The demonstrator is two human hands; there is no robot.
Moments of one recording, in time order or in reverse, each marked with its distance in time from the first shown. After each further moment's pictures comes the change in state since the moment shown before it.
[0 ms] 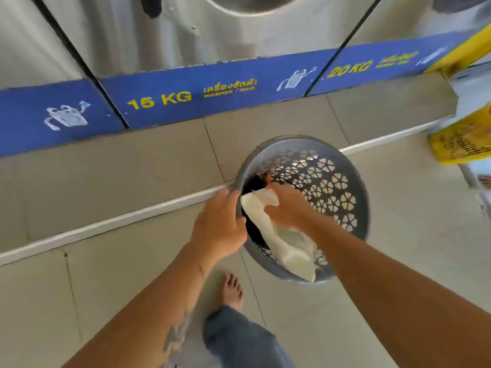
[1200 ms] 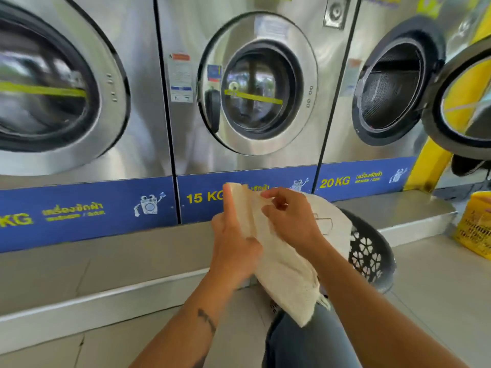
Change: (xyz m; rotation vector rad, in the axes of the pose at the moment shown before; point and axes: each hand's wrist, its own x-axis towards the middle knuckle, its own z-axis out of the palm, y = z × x) left_hand -0.171 -0.026 0.090 -0.508 0.715 0.423; right_hand -0.156 -0.019 0.113 0.705 0.827 -0.747
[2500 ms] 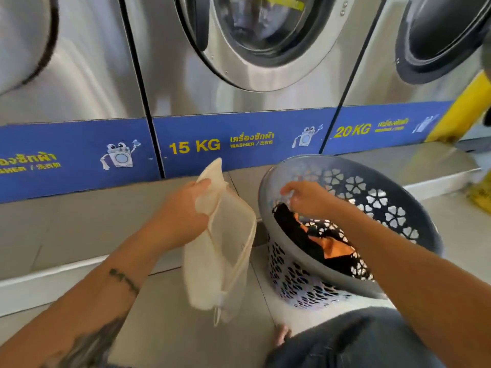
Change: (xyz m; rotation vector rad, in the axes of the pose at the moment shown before) left_hand 0.120 -0.128 -0.035 0.608 -0.347 -0.150; right_hand 0.117 0.186 0.013 -0.700 -0.542 0.262
